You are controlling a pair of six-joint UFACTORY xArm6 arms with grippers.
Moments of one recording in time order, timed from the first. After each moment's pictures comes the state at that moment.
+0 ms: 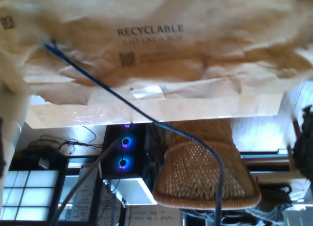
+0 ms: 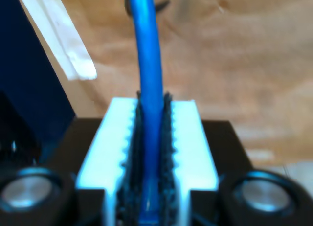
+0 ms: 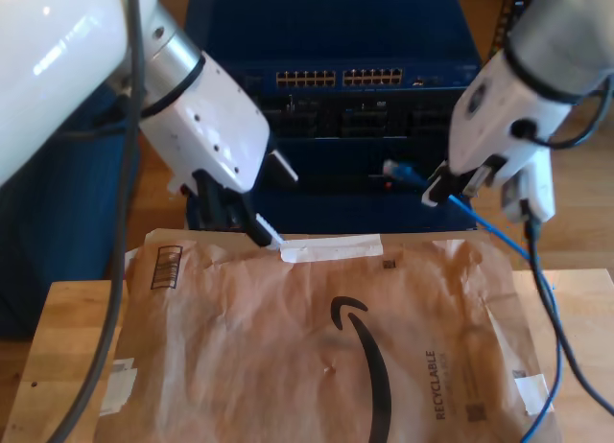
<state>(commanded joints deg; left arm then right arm) -7.4 -15.3 -67.6 -33.5 87.1 -84.7 5.8 -23.3 -64.1 28.2 79.1 109.1</state>
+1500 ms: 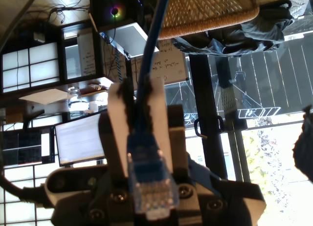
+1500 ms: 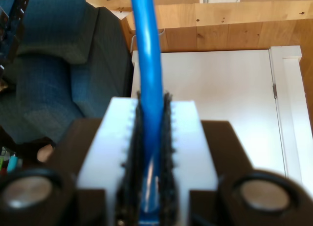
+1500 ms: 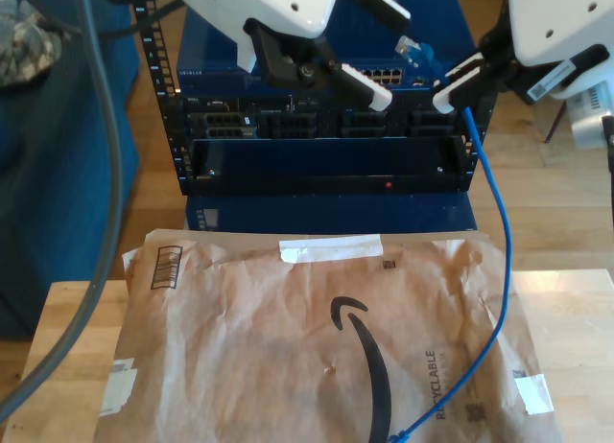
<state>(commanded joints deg) -6.5 -12.3 -83.3 -58.7 96.6 -85.4 0.0 -29.4 -72.1 41.0 88.8 104.8</state>
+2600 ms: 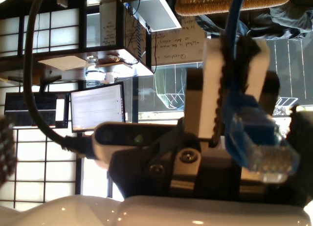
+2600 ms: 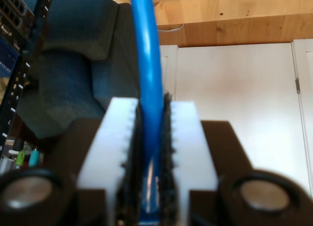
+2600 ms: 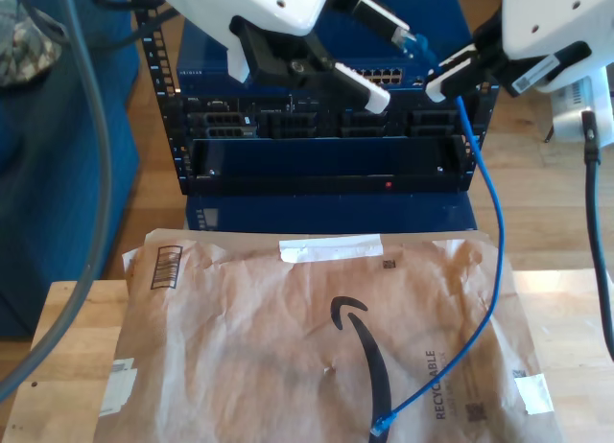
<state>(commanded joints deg) -4.2 -11.4 -83.2 -62.2 102.3 -88.4 1.1 -29.2 -70.3 41.3 83.5 105.5</state>
